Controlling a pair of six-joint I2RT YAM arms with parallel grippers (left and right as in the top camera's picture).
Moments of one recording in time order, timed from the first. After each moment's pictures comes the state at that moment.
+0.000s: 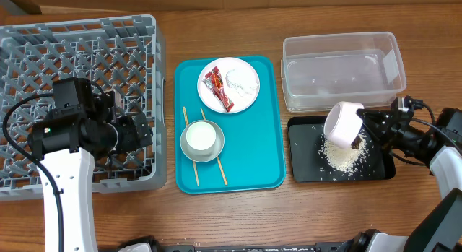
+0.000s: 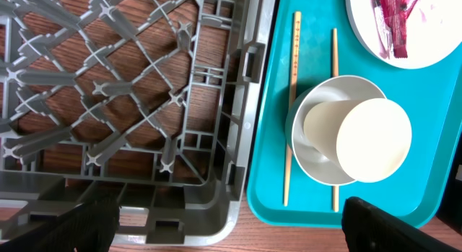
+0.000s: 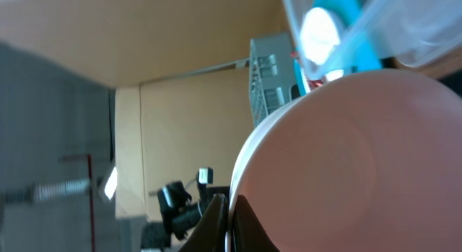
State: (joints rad) left arm 0.23 1.28 1.24 -1.23 0.19 -0.07; right arm -0.54 1.50 0.78 -0.47 -1.52 0.46
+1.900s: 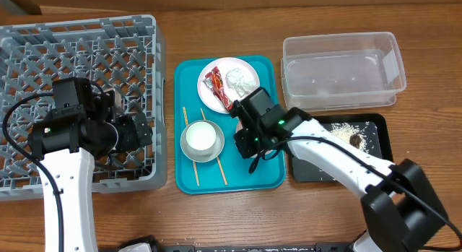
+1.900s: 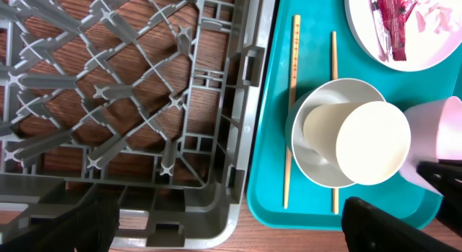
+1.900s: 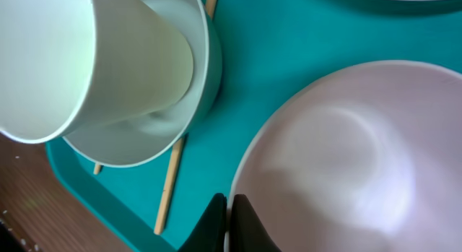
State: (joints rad) left arm 0.23 1.28 1.24 -1.22 0.19 -0.07; right arm 0.68 1.74 1.16 -0.60 -0.27 0.20
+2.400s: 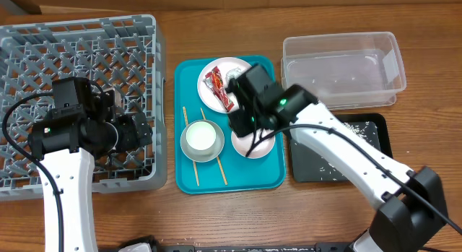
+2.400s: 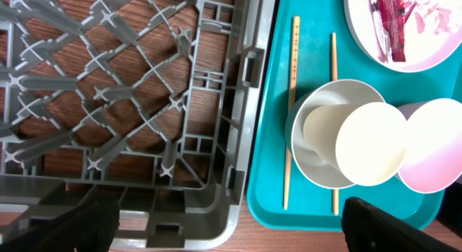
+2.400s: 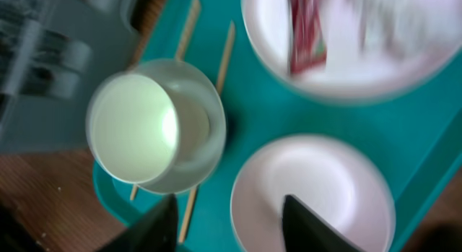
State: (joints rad) left arm 0.23 1.28 1.24 -1.22 0.19 -0.07; right arm 0.67 1.74 1.50 -0.83 -0.19 0.19
